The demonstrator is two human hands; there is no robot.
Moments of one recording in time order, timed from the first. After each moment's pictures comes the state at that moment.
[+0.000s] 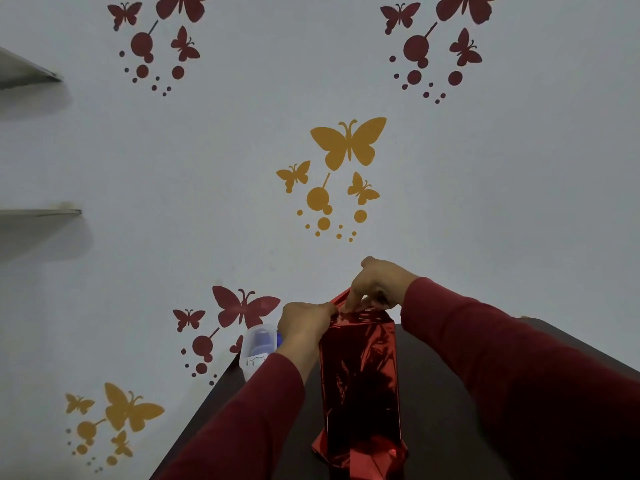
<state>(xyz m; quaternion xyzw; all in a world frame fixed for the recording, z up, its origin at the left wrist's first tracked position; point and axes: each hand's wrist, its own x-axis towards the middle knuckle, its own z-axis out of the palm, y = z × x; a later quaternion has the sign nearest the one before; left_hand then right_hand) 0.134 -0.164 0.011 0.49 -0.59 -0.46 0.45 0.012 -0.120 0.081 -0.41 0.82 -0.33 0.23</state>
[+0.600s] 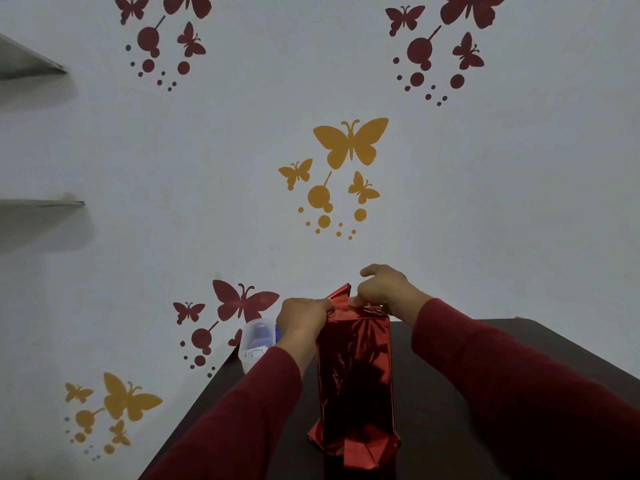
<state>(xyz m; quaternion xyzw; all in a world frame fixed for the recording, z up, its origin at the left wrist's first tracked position) 0.137 -0.165 0.006 0.49 -0.60 -0.45 0.45 0.012 -0.095 0.058 -0.41 0.80 -0.42 0.16</state>
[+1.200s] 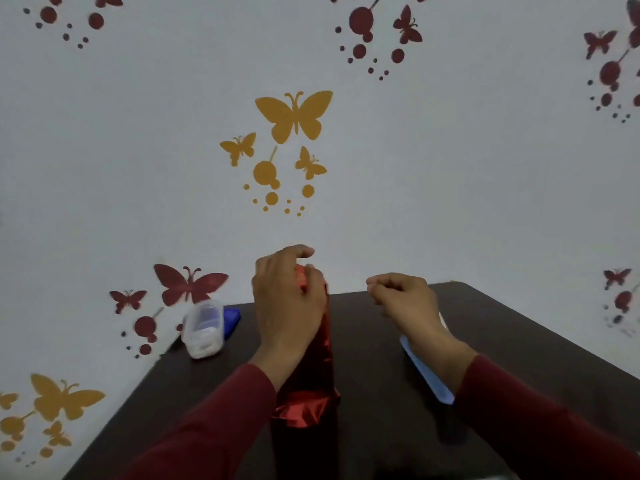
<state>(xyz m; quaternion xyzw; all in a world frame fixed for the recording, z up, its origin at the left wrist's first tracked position) 0.125 -0.077 -0.011 0.20 -0.74 -0.13 0.63 -0.022 0.027 -0.026 -0.33 0.68 -0.65 0.06</state>
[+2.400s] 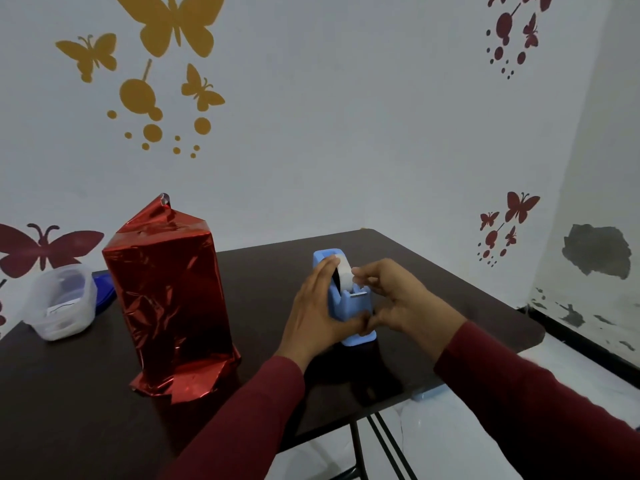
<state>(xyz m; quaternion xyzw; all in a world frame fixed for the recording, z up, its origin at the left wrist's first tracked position) -0.037 -0.030 -0.156 0.07 -0.88 -0.33 0.34 -0.108 0.105 -0.078 -0.06 0.63 -0.71 0.32</state>
